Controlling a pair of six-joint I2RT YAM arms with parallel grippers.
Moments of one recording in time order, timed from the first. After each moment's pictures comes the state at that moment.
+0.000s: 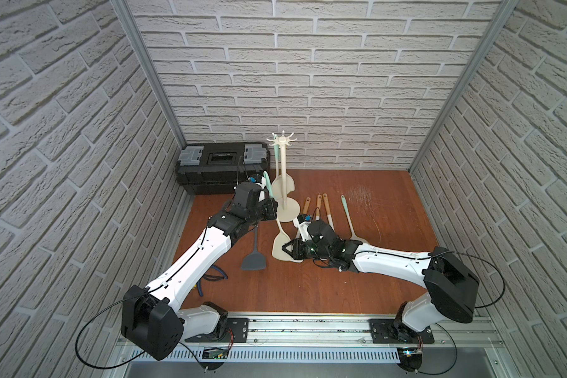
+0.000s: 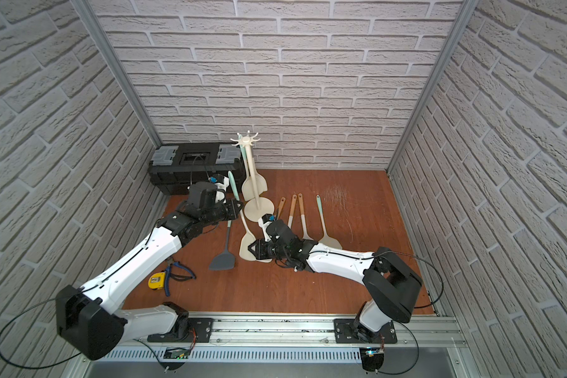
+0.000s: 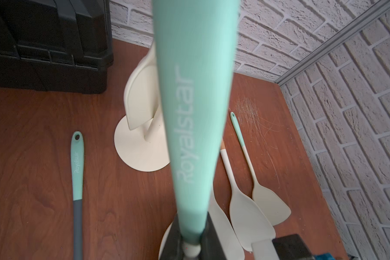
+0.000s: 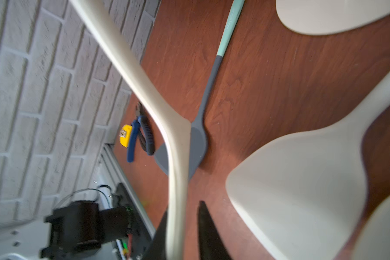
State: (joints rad) left arm -0.45 1.25 1.11 -0.46 0.10 -0.49; right arm 0.88 1.57 0.91 0.05 -0.21 0.78
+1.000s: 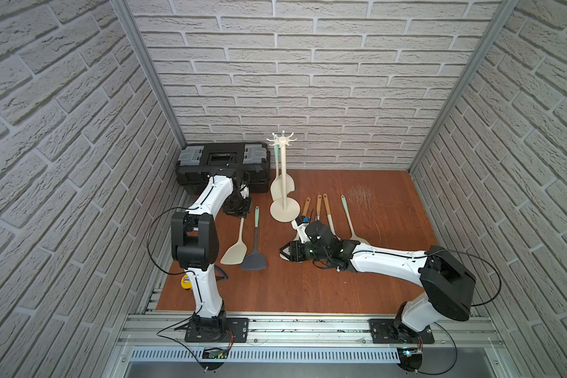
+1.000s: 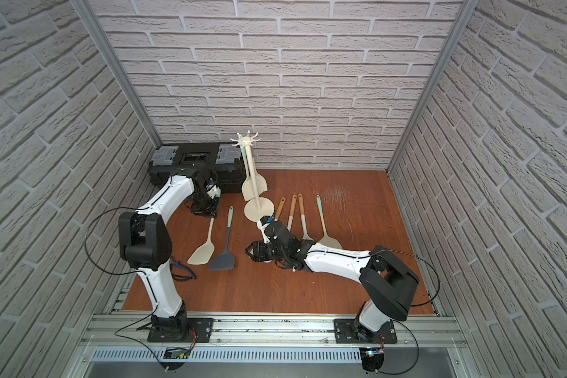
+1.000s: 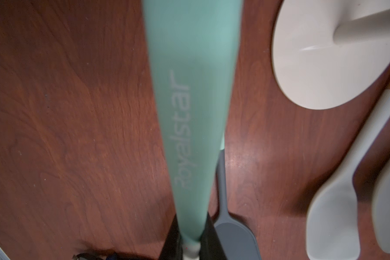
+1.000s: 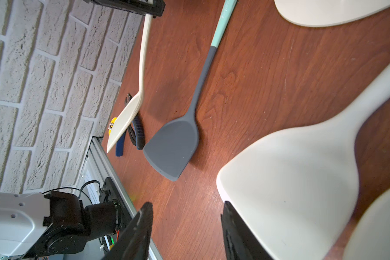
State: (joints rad) left arm -0.12 1.96 1.69 -1.22 0.06 -0.01; right arm 0.88 1.60 0.92 0.01 -0.20 0.74
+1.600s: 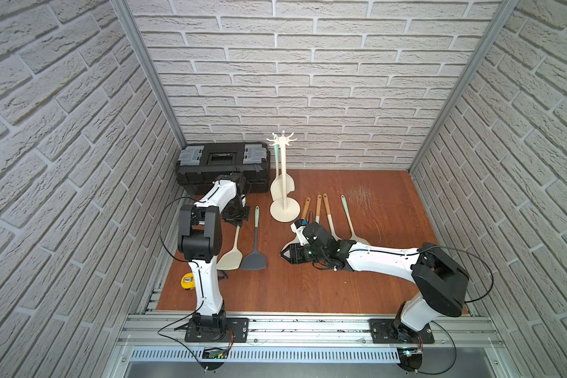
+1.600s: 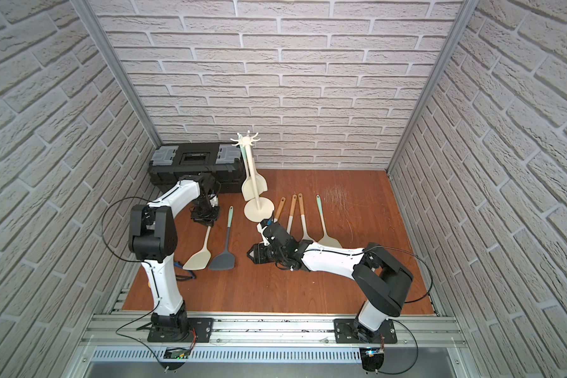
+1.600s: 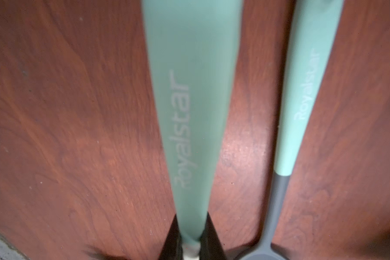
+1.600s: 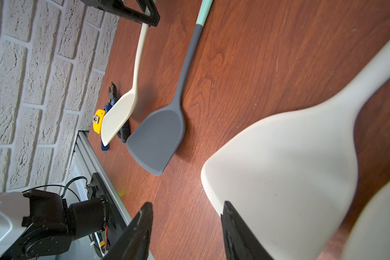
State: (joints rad) left arm -0.11 2.04 1.60 -1.16 -0.05 -0.05; right arm 0.87 1.64 0.92 -0.01 -0.21 0.74
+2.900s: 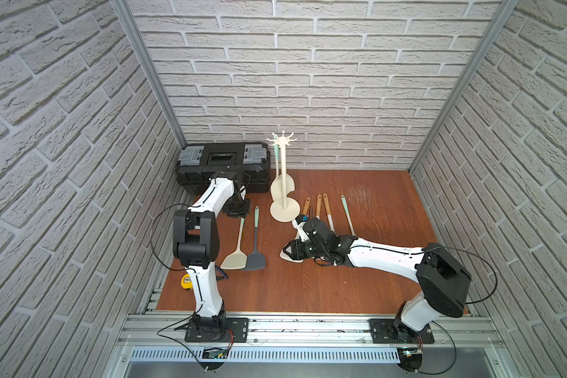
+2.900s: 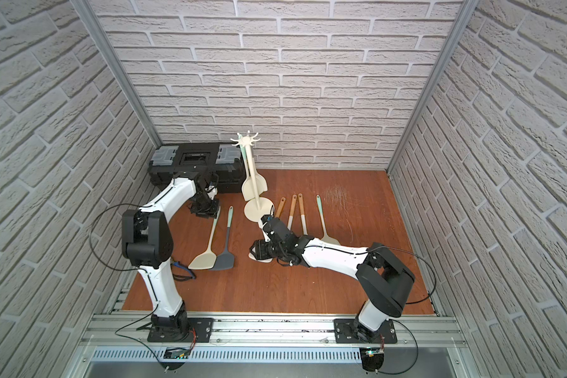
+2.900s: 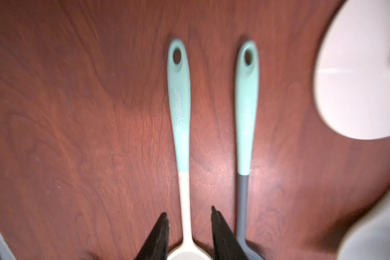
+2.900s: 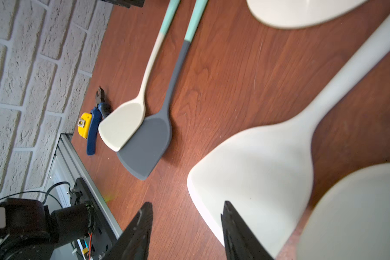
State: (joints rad) left arm -0.12 1.91 1.66 -1.12 0.02 -0.05; right arm 0.84 1.61 1.02 -0.16 -0.13 0.63
